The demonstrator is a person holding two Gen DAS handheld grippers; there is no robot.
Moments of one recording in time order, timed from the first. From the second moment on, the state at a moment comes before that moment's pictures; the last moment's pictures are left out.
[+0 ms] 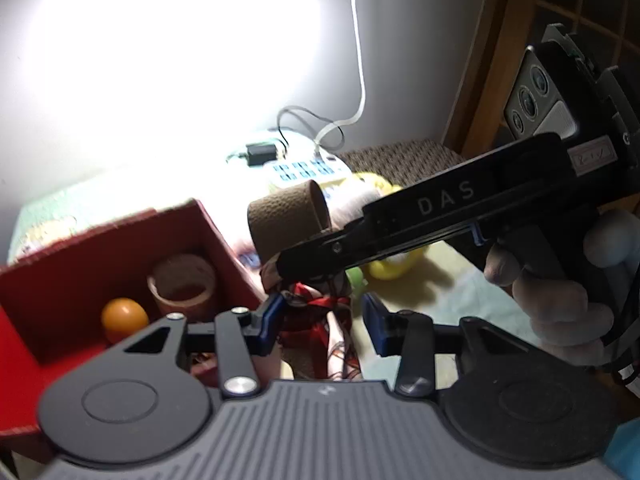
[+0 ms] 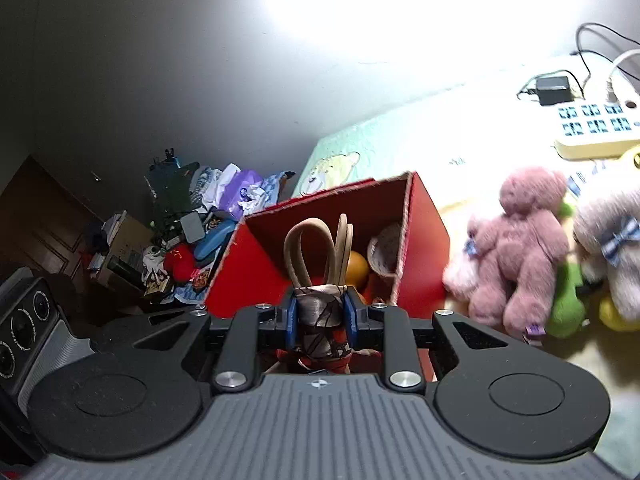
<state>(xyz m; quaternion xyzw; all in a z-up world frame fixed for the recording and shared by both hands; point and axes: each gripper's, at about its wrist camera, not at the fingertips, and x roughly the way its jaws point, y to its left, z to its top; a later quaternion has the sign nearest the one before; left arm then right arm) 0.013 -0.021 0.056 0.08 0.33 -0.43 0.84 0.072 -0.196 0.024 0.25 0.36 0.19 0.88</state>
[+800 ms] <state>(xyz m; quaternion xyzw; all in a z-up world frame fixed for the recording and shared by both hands) 0.166 0.077 -0.017 0.02 0.48 -0.27 0.84 0.238 -0.054 -0.071 0.15 0.54 0.23 0.79</state>
